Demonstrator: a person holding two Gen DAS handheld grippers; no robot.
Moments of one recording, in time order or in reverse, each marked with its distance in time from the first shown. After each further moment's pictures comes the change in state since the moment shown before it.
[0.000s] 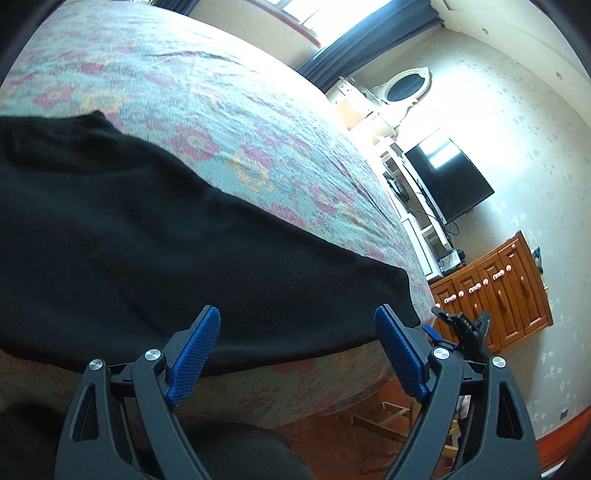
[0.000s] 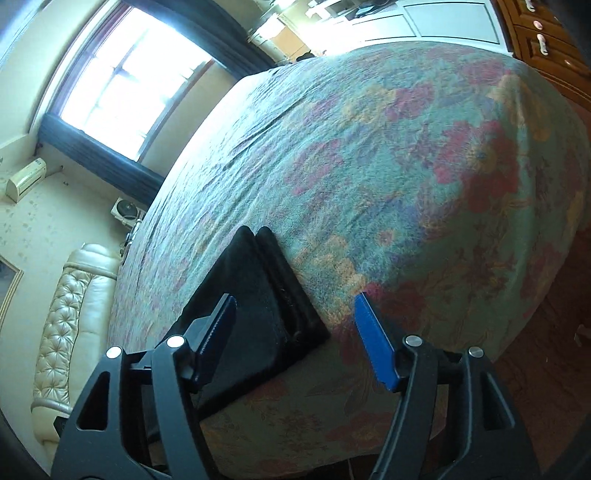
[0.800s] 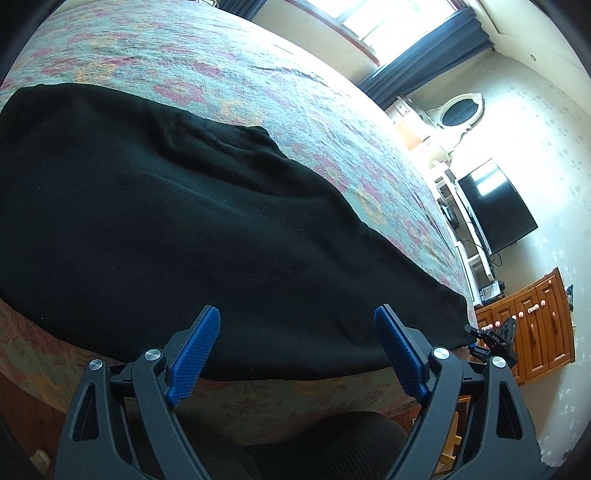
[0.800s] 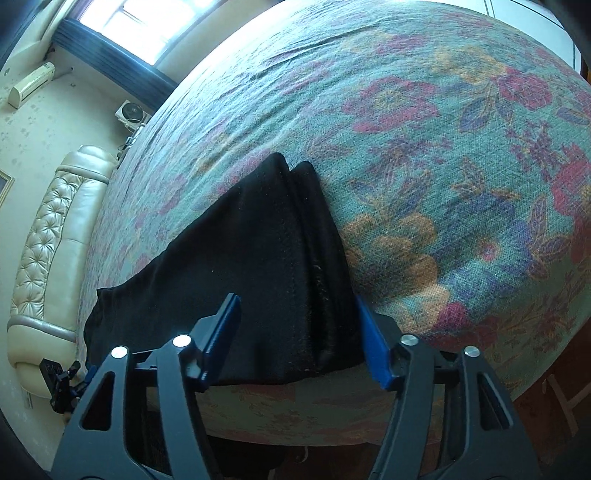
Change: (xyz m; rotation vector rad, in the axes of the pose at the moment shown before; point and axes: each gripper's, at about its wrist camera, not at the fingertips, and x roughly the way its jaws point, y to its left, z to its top) left arm -0.063 0.117 0.000 -0.130 -0.034 0.170; right arm 0.063 0.045 0.004 -0.233 0.293 -0.042
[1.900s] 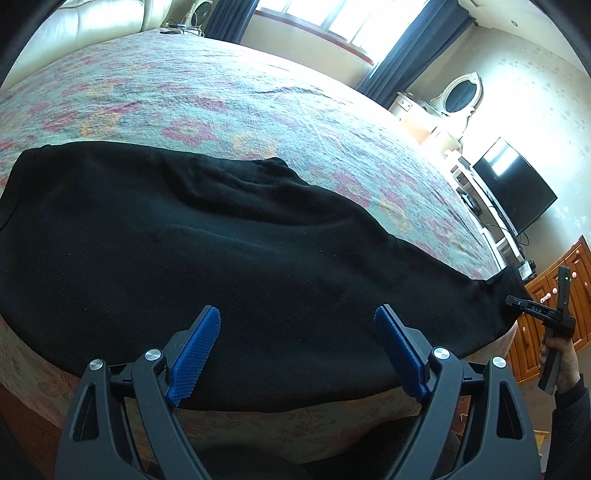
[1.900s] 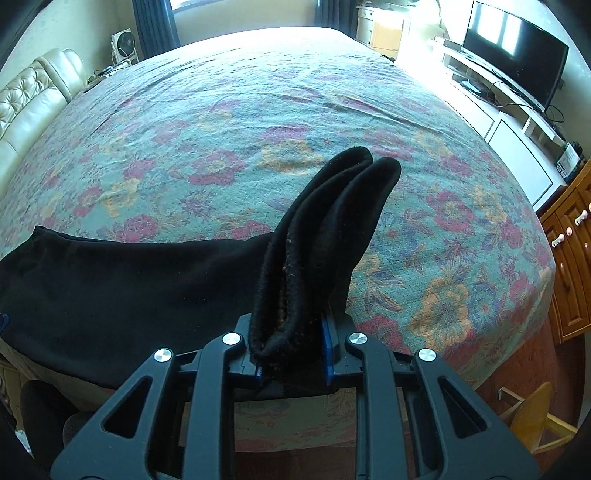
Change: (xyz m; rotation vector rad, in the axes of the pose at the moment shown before) left arm -0.008 0.006 0.012 0.137 -0.060 0.128; right arm 0.013 0.194 -0.028 -0.352 -0.096 -0.441
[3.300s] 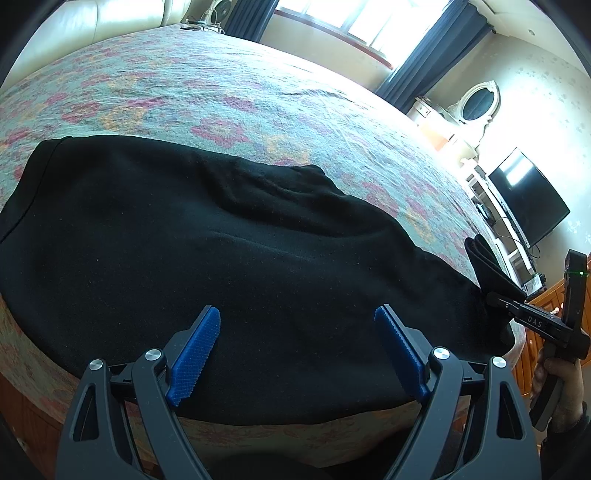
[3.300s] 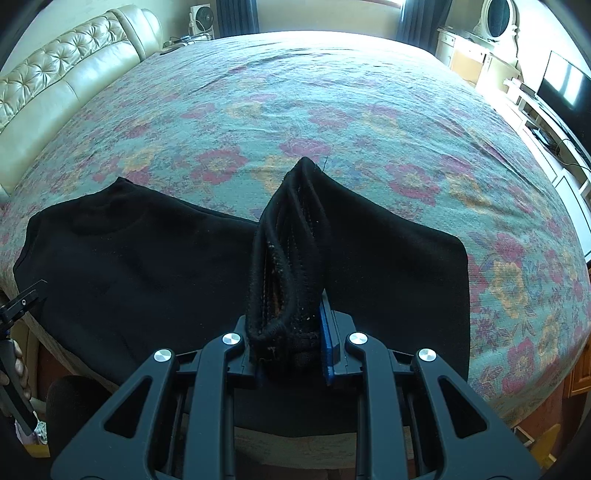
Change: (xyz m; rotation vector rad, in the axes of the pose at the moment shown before) left arm 0.003 0.024 0.008 -0.046 0.002 0.045; right arm 0.001 0.202 -0.011 -0.207 -0.003 0.149
